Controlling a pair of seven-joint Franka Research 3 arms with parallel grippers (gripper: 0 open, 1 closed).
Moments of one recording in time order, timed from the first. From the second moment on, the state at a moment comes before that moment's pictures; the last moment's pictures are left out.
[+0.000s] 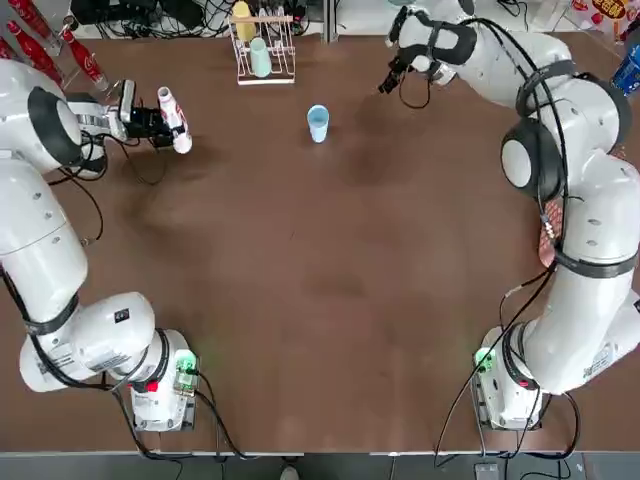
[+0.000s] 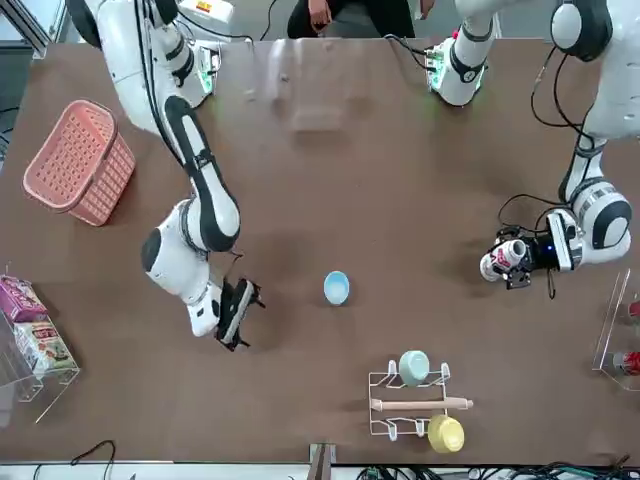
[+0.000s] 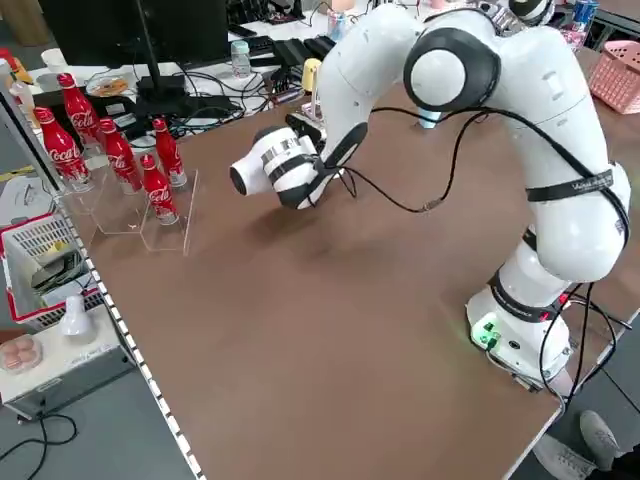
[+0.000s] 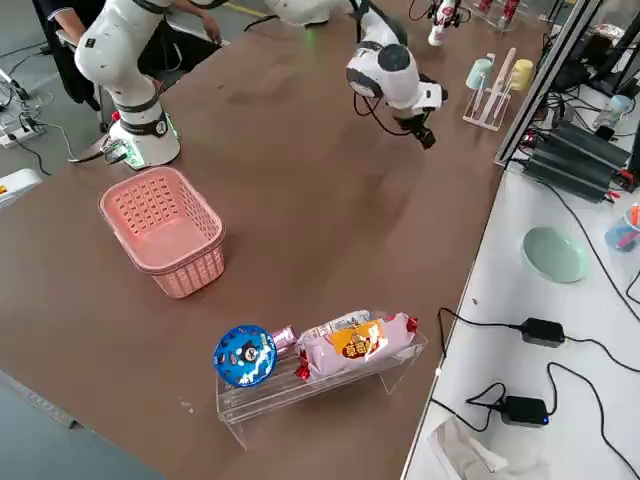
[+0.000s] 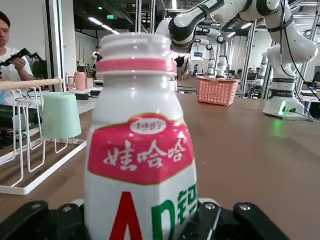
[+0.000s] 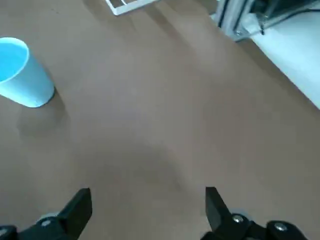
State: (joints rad) left arm 0.32 0.77 0.12 -1.77 -1.27 1.43 2.54; right arm 0.39 0.69 -0.04 -1.55 0.60 2.56 -1.12
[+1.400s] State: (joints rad) left arm 0.31 0.84 0.12 -1.74 -1.27 1.42 2.65; right arm 0.20 0.63 0.07 -1.10 0.02 1.78 0.06
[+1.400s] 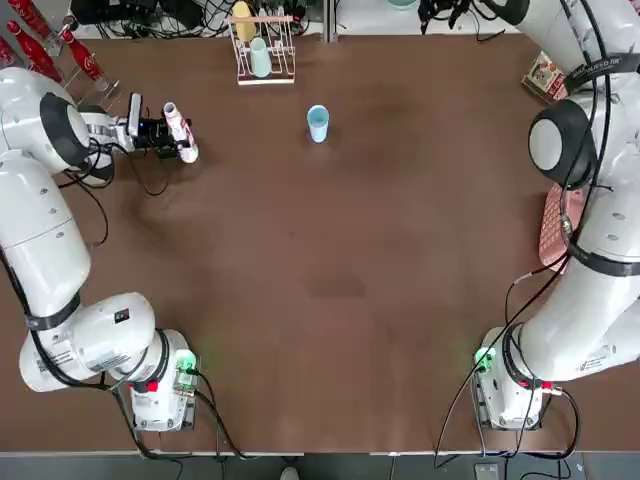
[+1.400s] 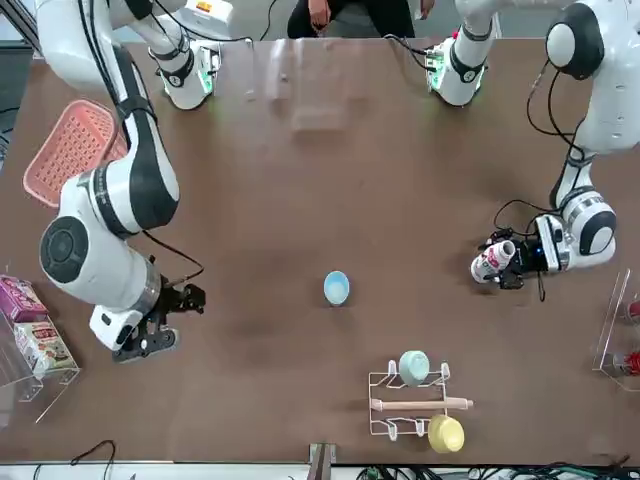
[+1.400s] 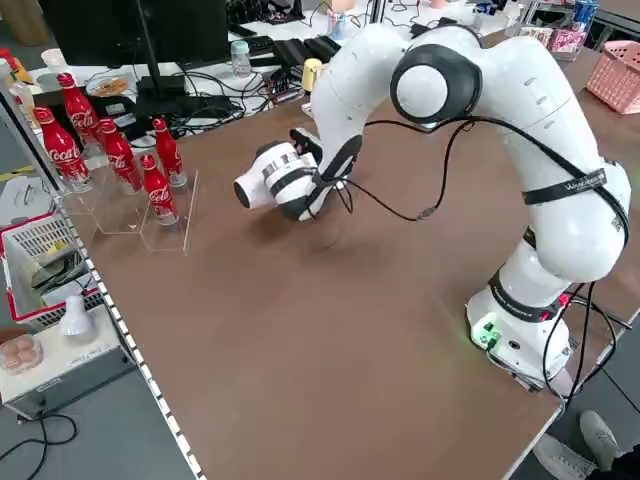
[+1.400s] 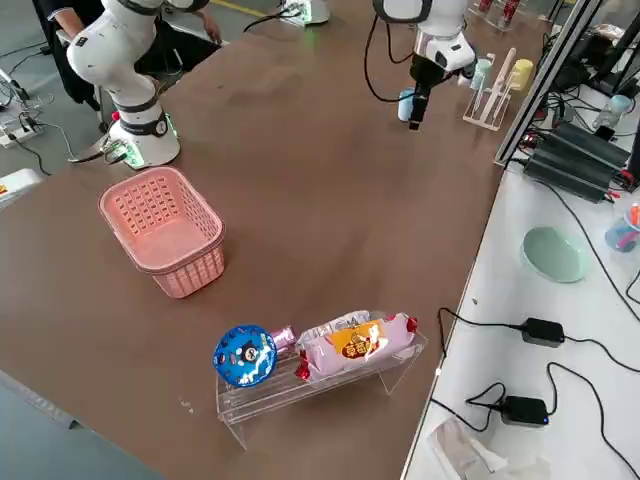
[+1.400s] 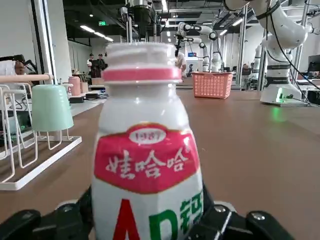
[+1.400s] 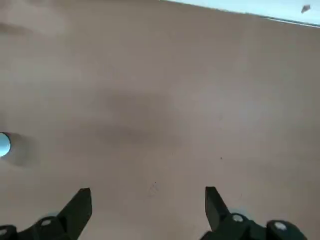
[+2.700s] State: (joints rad) left arm 0.39 0.84 0.13 -1.68 -1.19 1.42 2.66; right arm 0.09 0.17 -0.09 -1.29 0.01 1.44 0.07
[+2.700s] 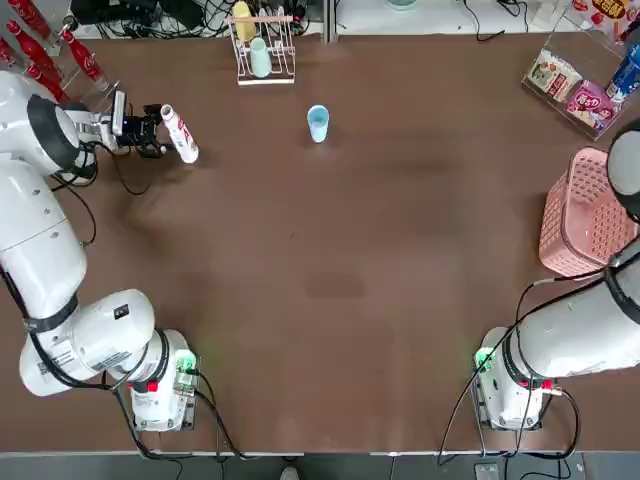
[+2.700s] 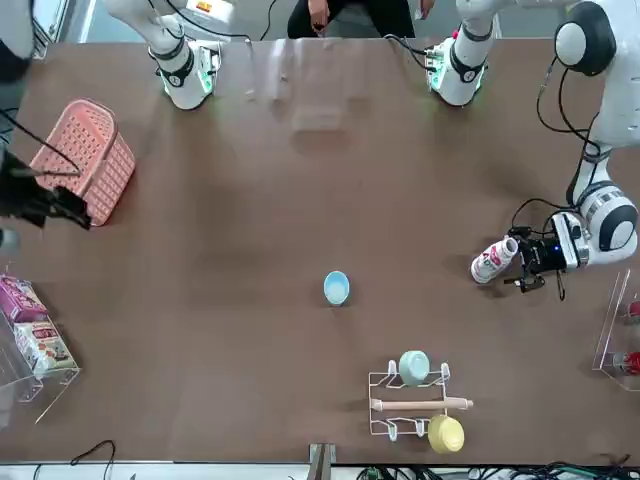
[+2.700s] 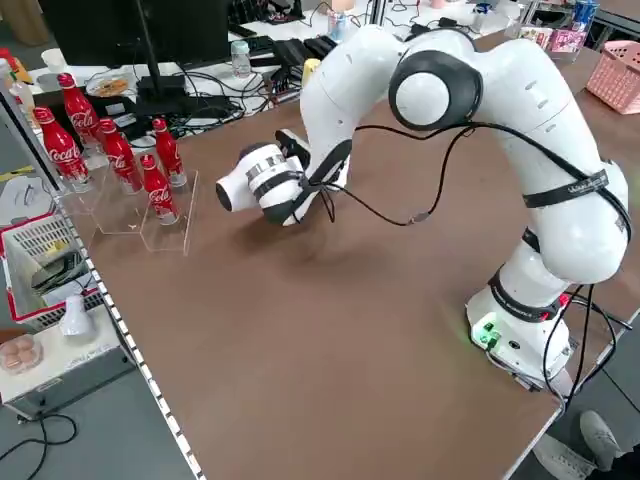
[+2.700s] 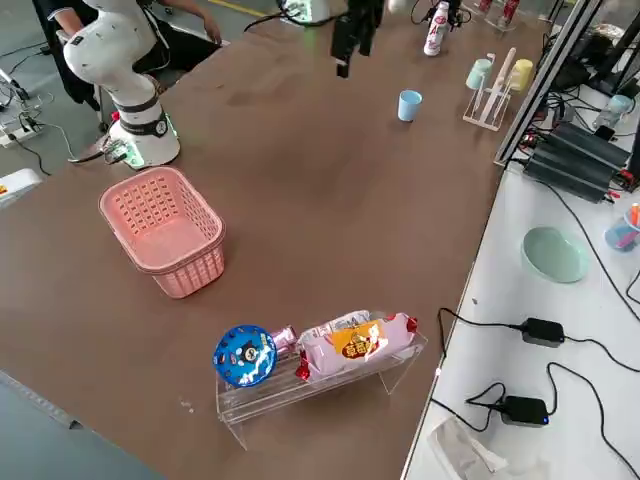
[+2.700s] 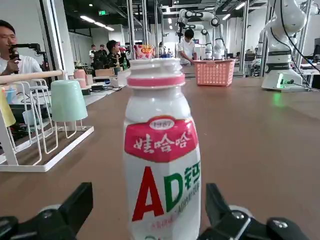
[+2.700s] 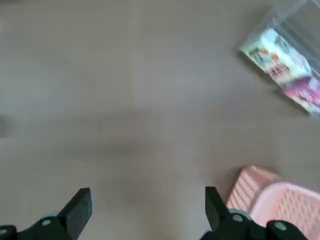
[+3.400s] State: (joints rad) left arm 0.43 0.67 0.15 -1.58 -1.07 1.42 2.42; right arm 0.03 0.03 -0.10 -1.44 0.01 1.41 0.07
